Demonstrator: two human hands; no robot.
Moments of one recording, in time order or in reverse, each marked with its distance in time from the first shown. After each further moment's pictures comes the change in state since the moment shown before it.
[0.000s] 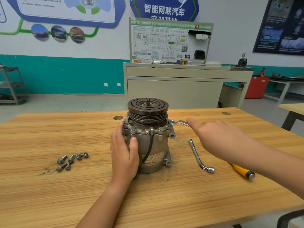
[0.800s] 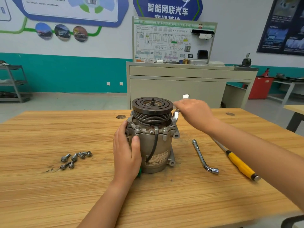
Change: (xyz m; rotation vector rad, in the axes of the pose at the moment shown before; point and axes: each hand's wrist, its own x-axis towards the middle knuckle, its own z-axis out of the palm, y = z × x) left_hand 0.002 0.002 -0.004 -0.018 -0.006 -0.021; right_hand 0.088 0.004 0.026 0.141 0.283 -0.086
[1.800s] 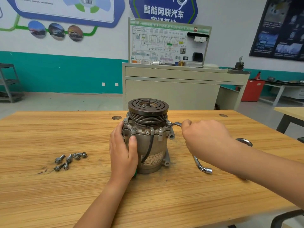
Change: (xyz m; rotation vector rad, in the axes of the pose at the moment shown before) left_hand -0.001 0.000 0.002 -0.001 0.018 -0.027; right_hand -0.061 -0.048 -0.061 -0.360 -0.376 0.065
